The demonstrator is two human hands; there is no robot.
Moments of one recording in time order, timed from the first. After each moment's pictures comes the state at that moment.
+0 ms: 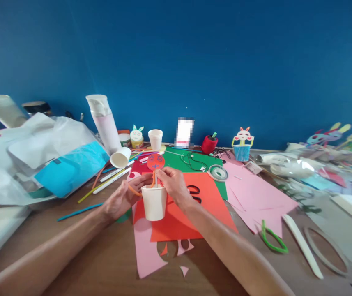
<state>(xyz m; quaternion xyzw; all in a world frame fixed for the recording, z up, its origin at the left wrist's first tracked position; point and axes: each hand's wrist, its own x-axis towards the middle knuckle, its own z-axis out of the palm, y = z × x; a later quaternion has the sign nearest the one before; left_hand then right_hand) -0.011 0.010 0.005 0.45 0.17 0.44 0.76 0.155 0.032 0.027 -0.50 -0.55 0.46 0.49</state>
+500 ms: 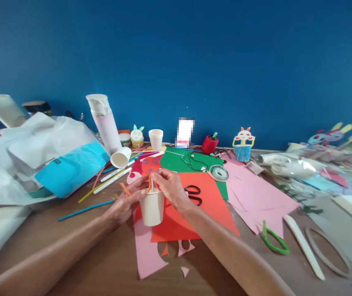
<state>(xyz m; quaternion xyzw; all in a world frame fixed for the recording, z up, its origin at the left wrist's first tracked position) 0.005 -0.001 0.005 0.45 0.26 0.48 0.71 0.148 0.026 0.028 -0.46 -0.57 0.48 0.48</state>
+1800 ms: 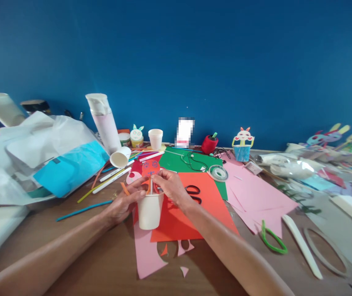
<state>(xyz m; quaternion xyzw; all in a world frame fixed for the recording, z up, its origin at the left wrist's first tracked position) -0.002 0.003 0.000 0.43 0.29 0.45 0.73 0.154 0.031 0.024 -0.46 -0.57 0.52 0.44</state>
